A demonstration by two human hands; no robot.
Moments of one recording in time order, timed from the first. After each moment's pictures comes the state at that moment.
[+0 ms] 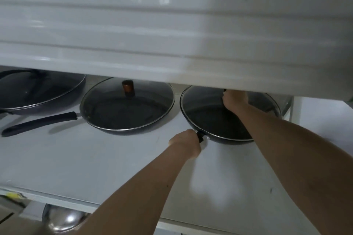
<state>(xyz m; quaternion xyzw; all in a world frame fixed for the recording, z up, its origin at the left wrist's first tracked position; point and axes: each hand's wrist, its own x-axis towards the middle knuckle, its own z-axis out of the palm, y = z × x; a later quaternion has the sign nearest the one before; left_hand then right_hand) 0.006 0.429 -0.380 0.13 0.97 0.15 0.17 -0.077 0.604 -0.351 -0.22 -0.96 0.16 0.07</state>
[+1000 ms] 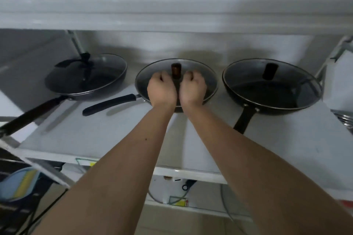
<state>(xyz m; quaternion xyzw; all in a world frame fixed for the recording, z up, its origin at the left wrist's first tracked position) -0.017 0.221 -0.315 -0.09 0.78 0.59 -0.16 -0.007 0.273 -0.319 -0.20 -0.74 0.59 0.27</state>
